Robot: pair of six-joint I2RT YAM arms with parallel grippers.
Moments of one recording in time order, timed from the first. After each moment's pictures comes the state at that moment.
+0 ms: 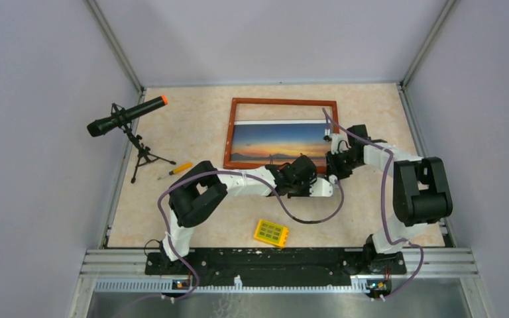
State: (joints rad) left arm -1.05 2.00 1.31 -0.20 0.03 0.65; right arm 0.13 1.65 0.90 -0.51 -0.49 -0.18
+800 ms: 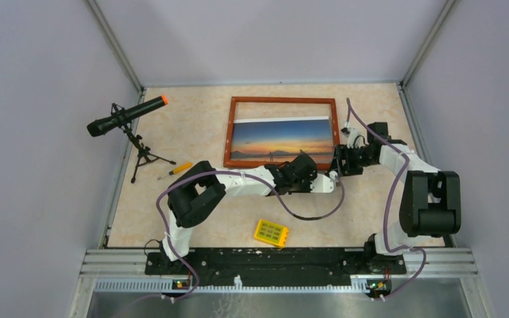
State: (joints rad) left arm -1.05 1.98 1.31 -0.16 -0.05 0.65; right arm -0.01 1.53 0.90 -0.56 -0.64 -0.15
